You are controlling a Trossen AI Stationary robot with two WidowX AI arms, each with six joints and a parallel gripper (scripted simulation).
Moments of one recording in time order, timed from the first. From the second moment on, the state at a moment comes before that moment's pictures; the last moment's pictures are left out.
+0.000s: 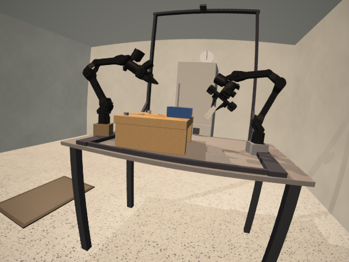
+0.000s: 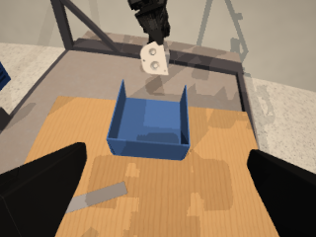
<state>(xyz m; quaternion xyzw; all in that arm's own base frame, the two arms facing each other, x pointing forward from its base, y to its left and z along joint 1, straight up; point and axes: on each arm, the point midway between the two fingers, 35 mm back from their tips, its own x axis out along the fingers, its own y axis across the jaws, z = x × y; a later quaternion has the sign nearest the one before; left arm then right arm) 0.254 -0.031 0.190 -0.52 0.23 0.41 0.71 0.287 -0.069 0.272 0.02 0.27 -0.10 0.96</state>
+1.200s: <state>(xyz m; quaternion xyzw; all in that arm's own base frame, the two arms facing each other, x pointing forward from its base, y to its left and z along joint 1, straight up) 0.255 -0.031 0.222 -0.52 0.23 0.41 0.71 0.287 -0.069 0.272 0.02 0.27 -0.10 0.96</state>
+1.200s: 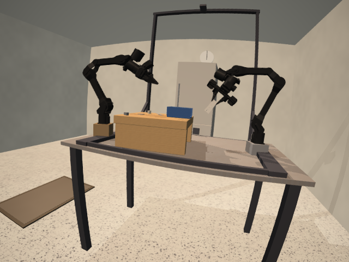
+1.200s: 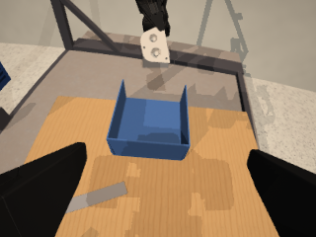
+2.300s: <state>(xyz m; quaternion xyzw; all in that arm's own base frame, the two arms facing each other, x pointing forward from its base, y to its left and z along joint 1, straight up) 0.255 -0.031 0.248 -0.52 0.22 0.41 0.71 0.287 -0.069 0.272 0.02 0.27 -0.10 0.96</state>
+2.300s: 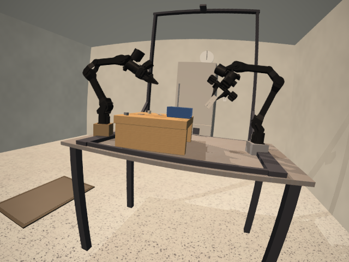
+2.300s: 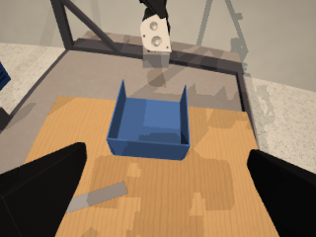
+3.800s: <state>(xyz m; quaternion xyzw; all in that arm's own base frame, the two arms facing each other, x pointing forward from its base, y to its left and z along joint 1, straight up) 0.289 -0.039 0.250 -0.53 0.22 0.41 0.71 0.287 -0.069 0.272 0.02 0.27 -0.10 0.96</state>
